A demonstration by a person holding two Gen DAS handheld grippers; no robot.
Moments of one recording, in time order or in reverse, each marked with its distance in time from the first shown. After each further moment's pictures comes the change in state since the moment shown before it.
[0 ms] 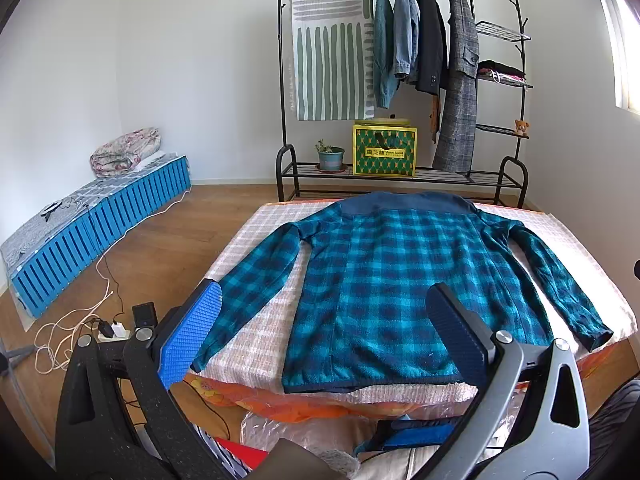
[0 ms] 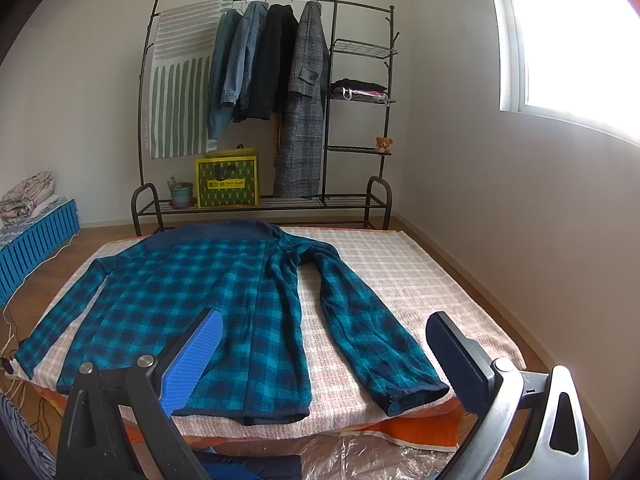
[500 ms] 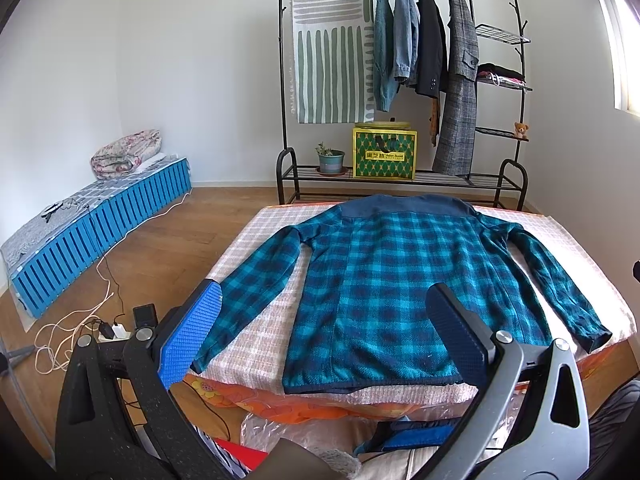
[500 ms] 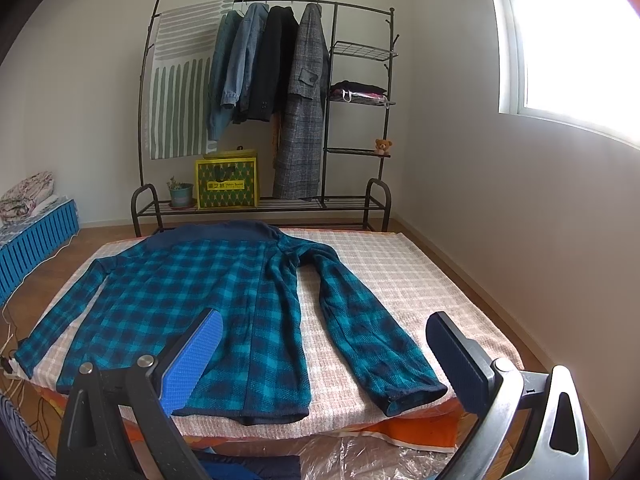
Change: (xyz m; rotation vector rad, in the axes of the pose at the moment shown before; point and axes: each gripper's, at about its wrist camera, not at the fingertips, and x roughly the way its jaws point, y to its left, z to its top) left arm 0.000 0.000 0.001 -0.004 -0.005 0.002; right arm -0.003 -0.003 0.001 0.001 0.002 -0.005
